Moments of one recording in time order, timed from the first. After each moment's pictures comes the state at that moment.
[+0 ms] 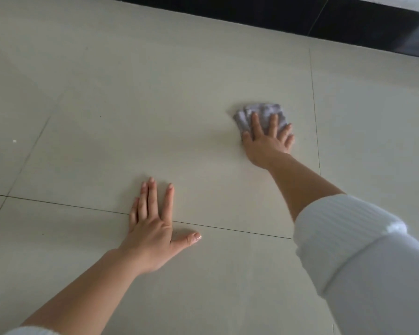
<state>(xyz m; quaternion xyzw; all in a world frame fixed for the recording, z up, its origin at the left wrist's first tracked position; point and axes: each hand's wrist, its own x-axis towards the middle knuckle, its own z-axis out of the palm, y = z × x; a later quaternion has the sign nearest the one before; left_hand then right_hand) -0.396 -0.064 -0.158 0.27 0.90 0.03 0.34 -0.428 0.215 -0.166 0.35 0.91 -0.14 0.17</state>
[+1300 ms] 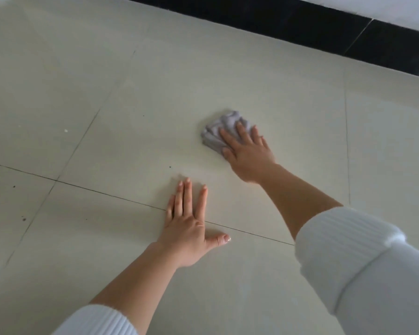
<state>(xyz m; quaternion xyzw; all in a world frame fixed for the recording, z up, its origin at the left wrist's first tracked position) -0.395 -0.068 -0.169 0.29 0.91 0.06 0.29 -0.459 0.137 -0.163 0.12 0.97 -0.10 0.17</state>
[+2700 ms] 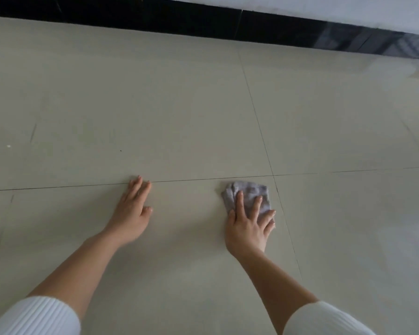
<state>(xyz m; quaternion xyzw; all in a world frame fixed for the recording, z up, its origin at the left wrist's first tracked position) -0.378 -0.135 -0.168 0.36 0.87 0.21 0.24 -0.184 0.027 -0.151 0.54 0.80 -0.20 0.15</state>
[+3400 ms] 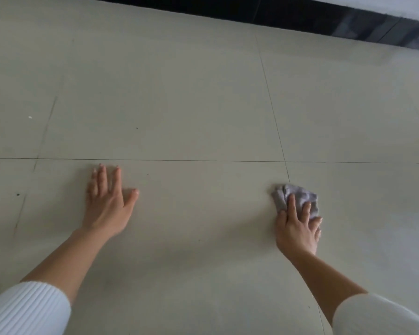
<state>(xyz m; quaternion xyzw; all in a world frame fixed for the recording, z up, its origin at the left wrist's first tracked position) -0.377 -0.201 -0.172 0.23 0.96 0.09 0.15 -0.102 0.058 -0.148 0.60 0.77 -0.17 0.13</state>
